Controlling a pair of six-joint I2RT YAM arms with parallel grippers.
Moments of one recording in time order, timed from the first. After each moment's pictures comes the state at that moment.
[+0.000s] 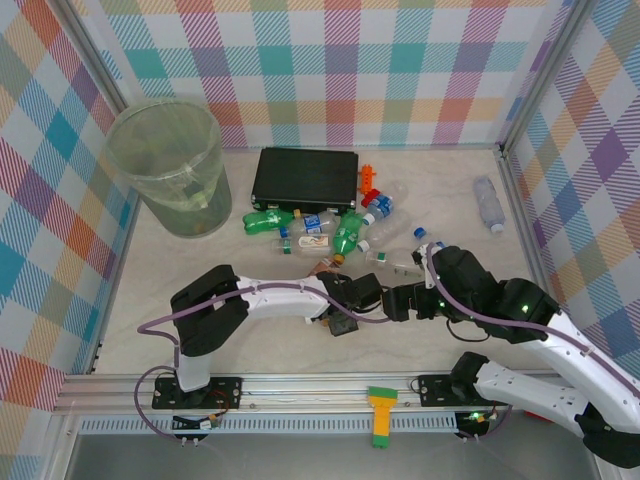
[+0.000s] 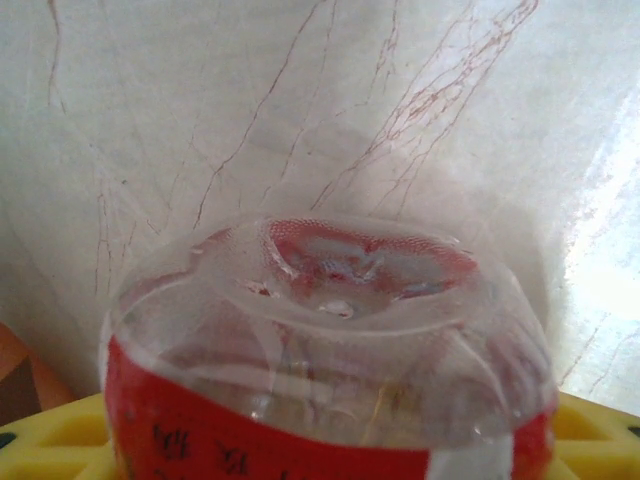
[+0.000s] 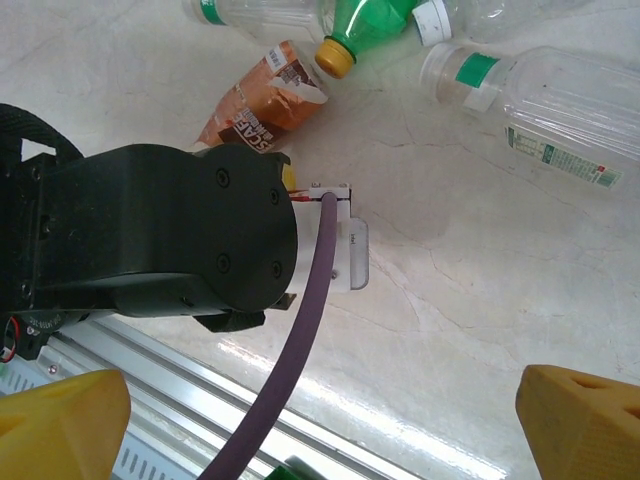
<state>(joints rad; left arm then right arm) -1.16 1.89 1.24 -0.68 -0.25 0.15 0.88 0.77 1.05 -1.15 0.06 0.57</state>
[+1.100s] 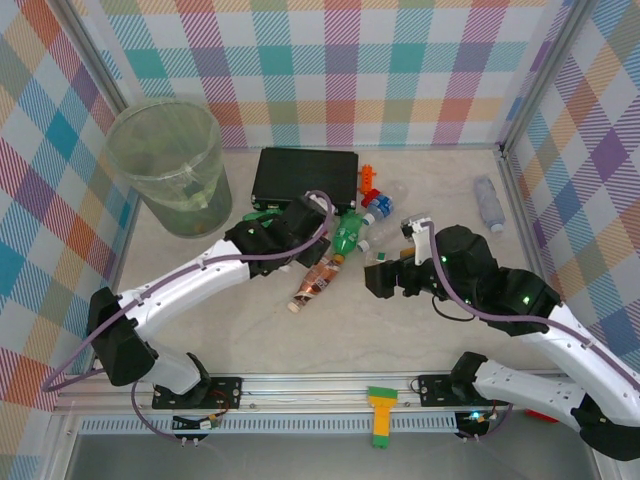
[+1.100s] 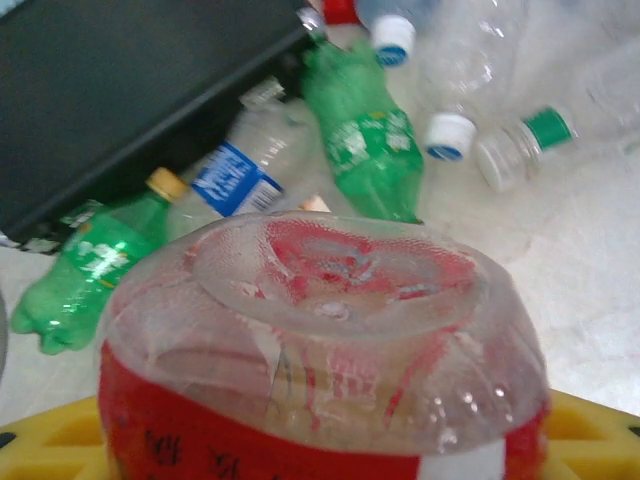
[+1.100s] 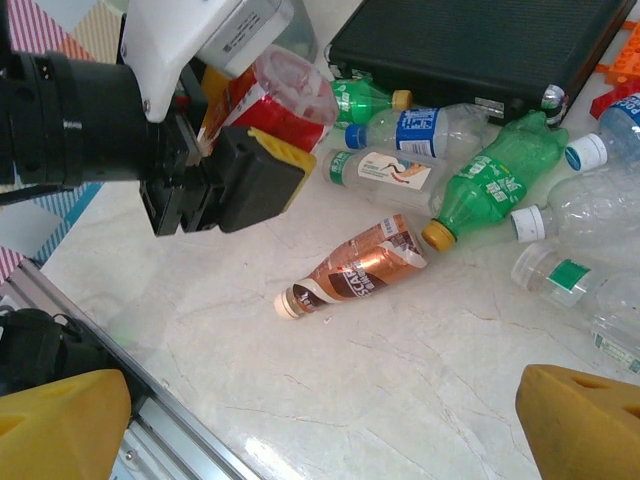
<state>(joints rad) -0.87 1.46 1.35 -0.78 -0.36 -0.11 0.89 0.83 1.16 -0.88 0.03 0.44</state>
